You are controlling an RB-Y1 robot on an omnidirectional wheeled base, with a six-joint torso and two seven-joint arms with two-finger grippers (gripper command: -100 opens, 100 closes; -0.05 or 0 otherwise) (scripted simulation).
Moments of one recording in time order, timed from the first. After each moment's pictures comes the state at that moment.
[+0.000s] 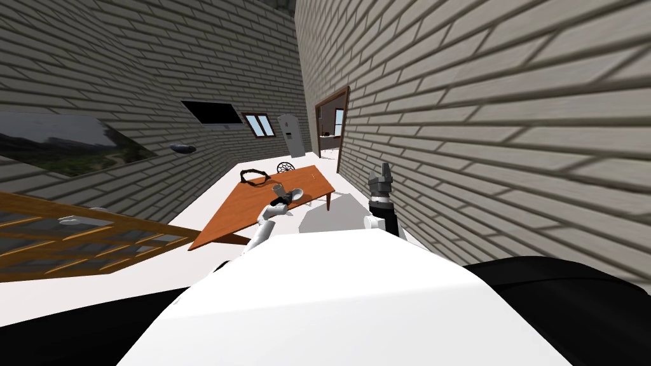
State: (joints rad) left arm -0.08 0.34 0.02 -1.44 0.24 0.54 -0.11; right arm 0.47 0.03 0.01 -2.31 0.05 -0.38 0.01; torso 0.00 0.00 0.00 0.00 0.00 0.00
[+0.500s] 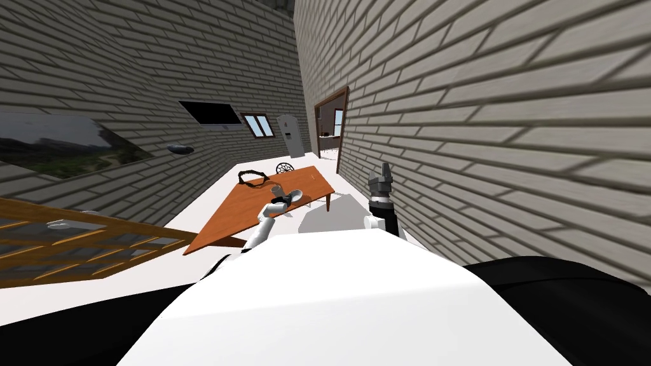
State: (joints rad) left arm -0.14 0.37 0.02 -1.34 0.25 0.67 -0.12; right arm 0.47 0.03 0.01 -2.31 0.05 -0.38 0.01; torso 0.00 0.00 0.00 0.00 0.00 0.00
